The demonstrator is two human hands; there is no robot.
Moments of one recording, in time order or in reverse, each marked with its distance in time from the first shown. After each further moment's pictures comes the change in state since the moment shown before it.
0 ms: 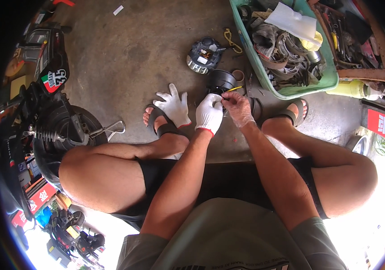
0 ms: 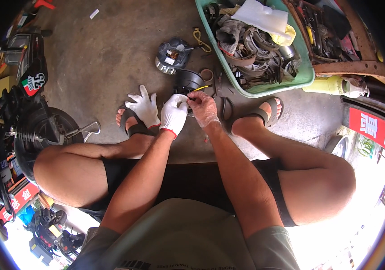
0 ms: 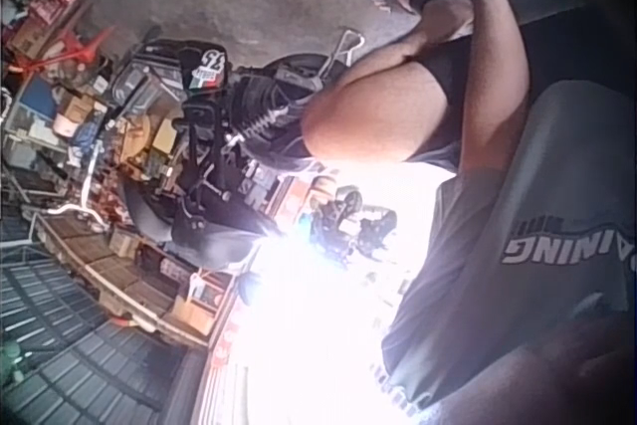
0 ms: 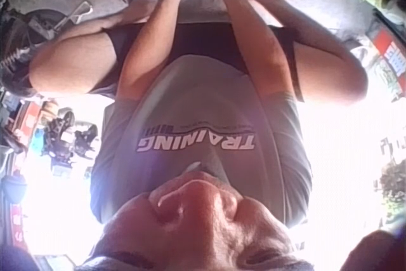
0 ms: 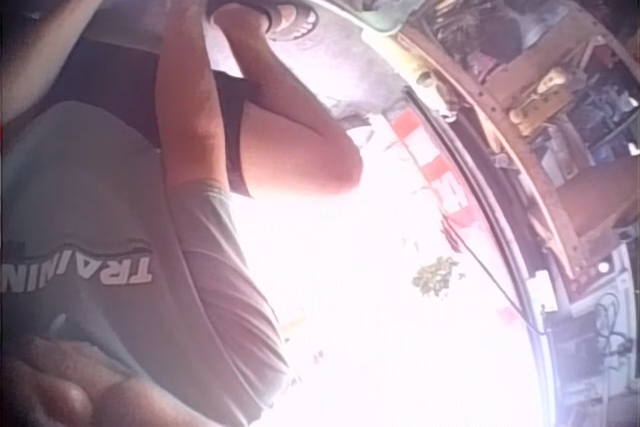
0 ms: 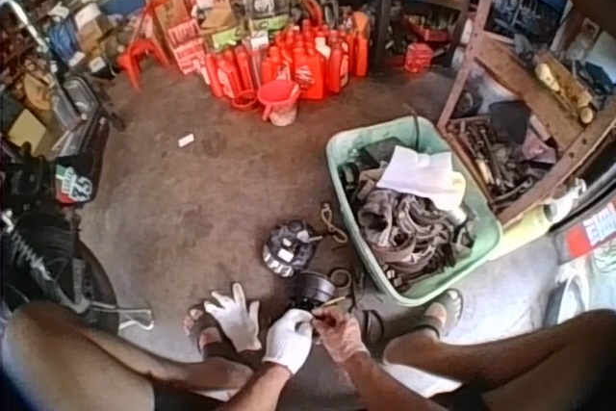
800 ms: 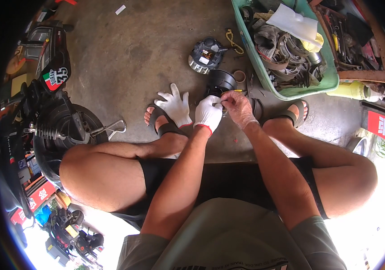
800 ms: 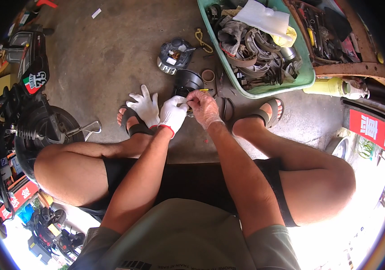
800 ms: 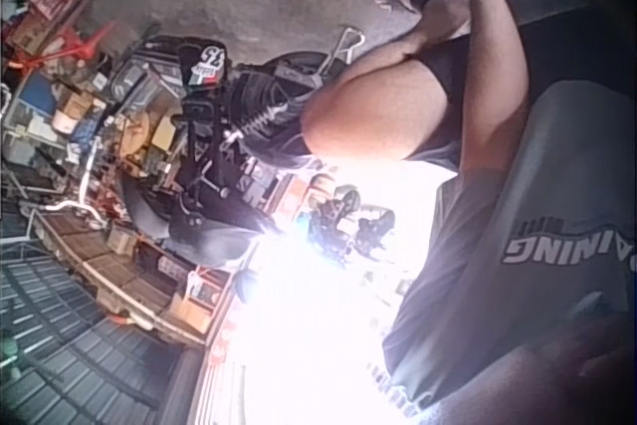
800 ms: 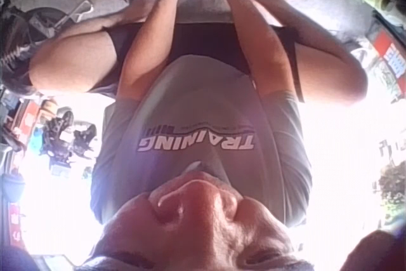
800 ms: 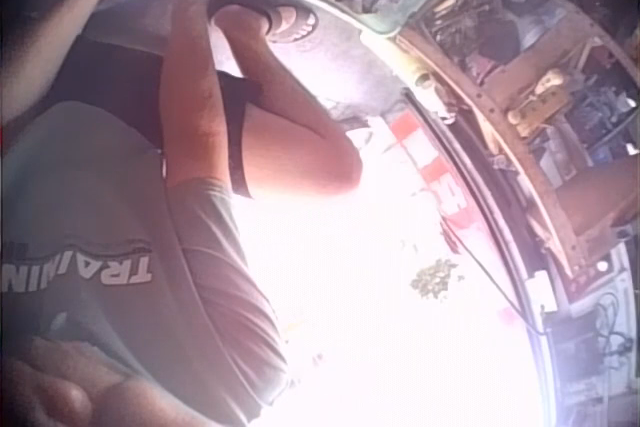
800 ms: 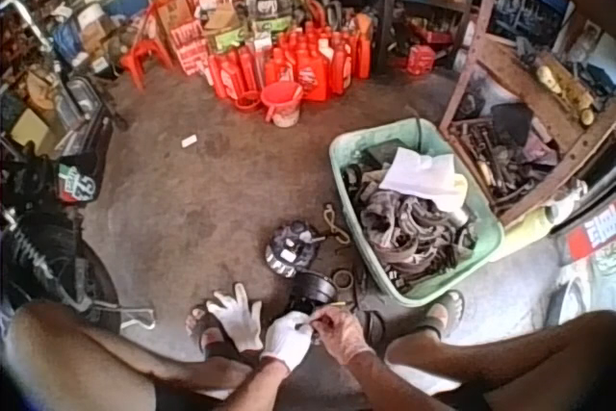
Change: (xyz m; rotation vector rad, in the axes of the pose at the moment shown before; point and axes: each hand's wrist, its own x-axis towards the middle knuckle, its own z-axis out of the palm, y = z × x) left_hand 0.007 -0.006 -0.006 -0.010 -0.122 -0.138; right_hand 0.000 -0.015 -0.006 -0.190 -0.103 -0.191
